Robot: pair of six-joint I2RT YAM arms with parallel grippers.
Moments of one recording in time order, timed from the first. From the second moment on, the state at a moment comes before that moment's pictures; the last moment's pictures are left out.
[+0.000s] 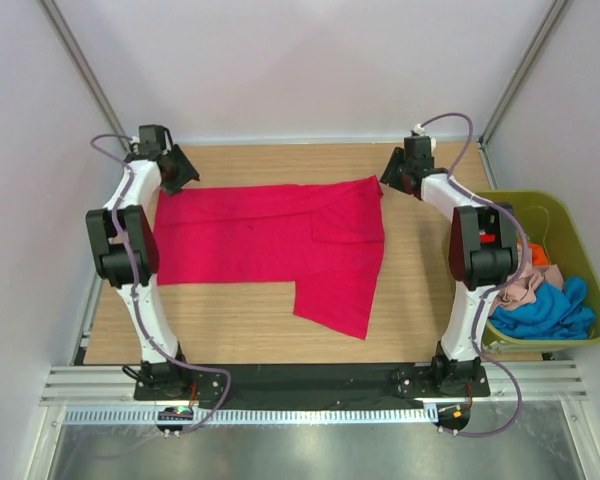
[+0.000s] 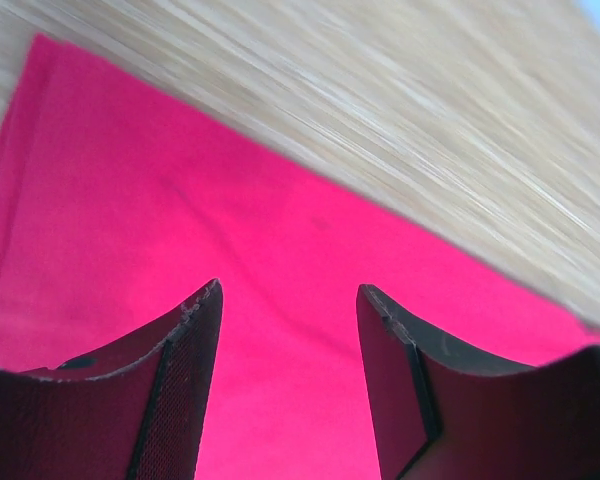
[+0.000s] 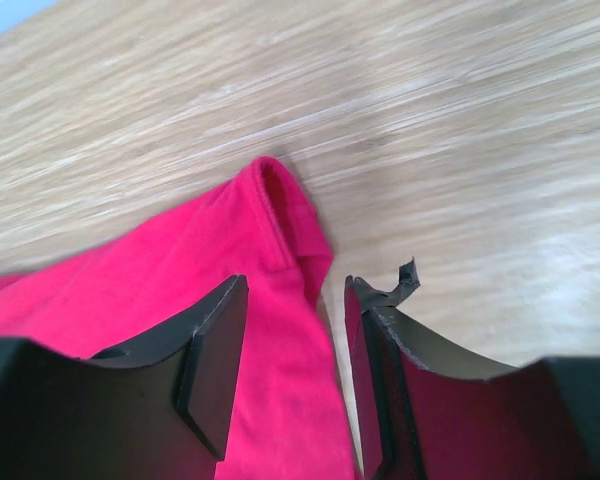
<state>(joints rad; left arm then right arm) 0.11 2.11 1.76 -0.56 0.08 -0.53 0.11 2.01 1.44 -0.12 0.04 0.48</state>
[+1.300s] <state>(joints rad) -0.54 2.10 1.47 -0.26 0.23 -0.68 0.10 1.79 1.07 -0.25 -0.18 0.44</state>
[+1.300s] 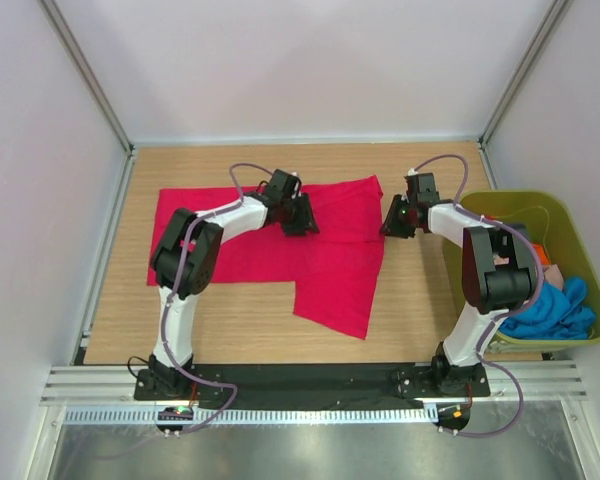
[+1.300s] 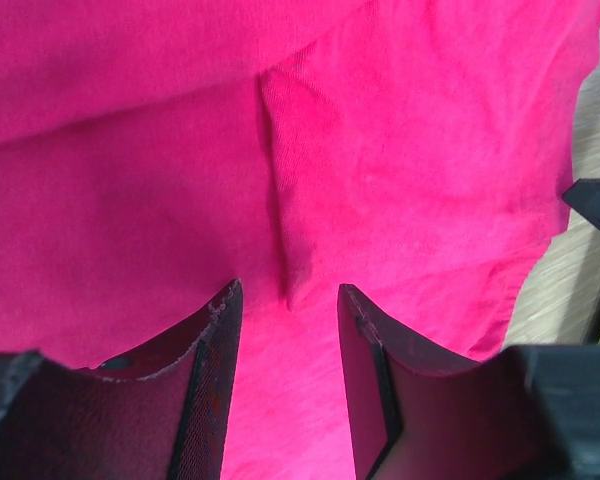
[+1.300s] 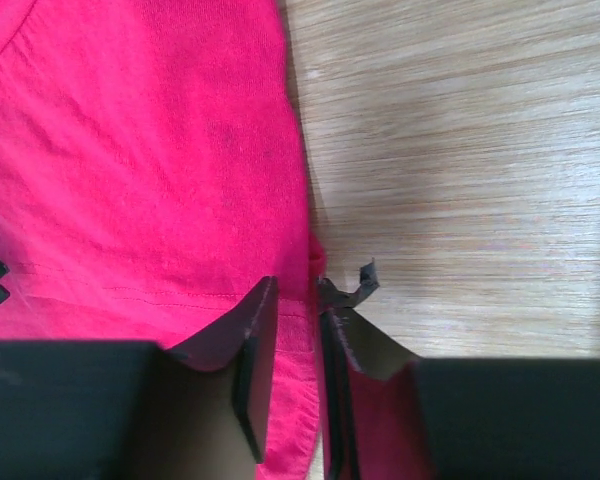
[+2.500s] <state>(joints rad) -0.54 2.15 1.58 -0.32 0.24 -0.71 0.10 1.72 1.06 -0.27 -0.19 0.44</state>
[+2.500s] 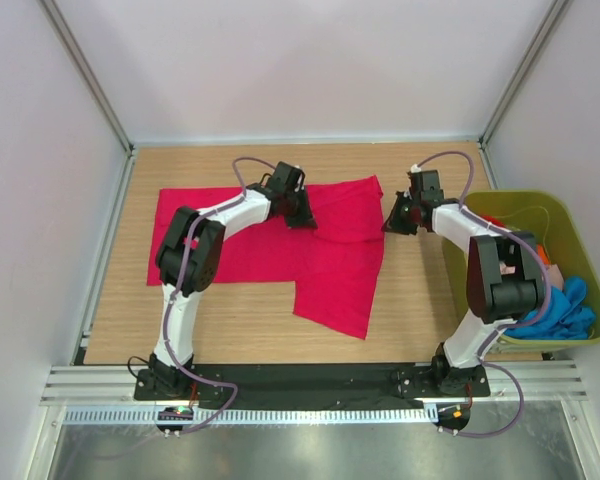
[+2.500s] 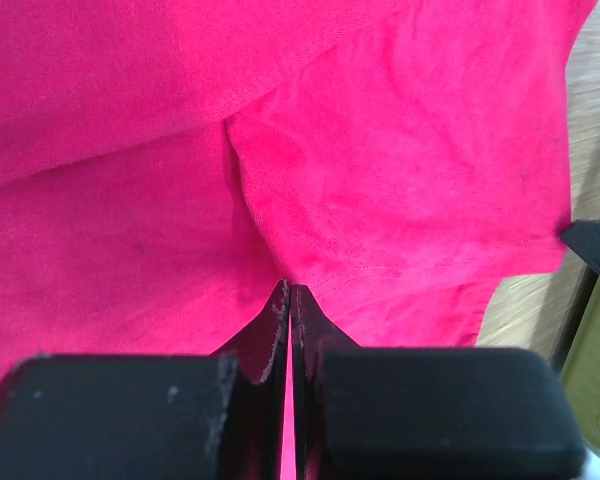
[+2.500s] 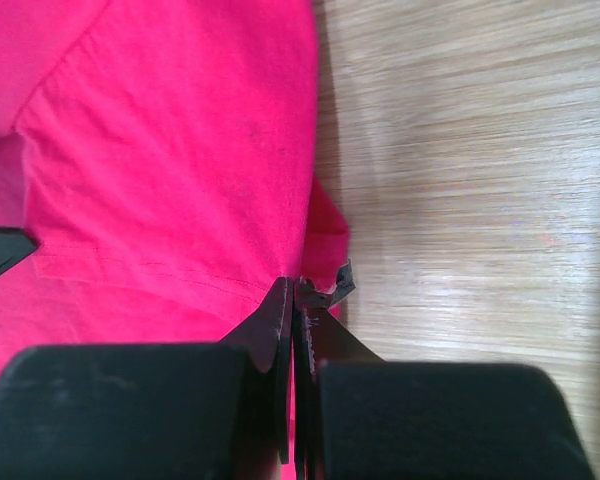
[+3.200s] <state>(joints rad) -0.54 2.12 1.63 -0.54 0.17 -0.62 0.14 1.47 0.81 -0.18 -0.24 0.55</state>
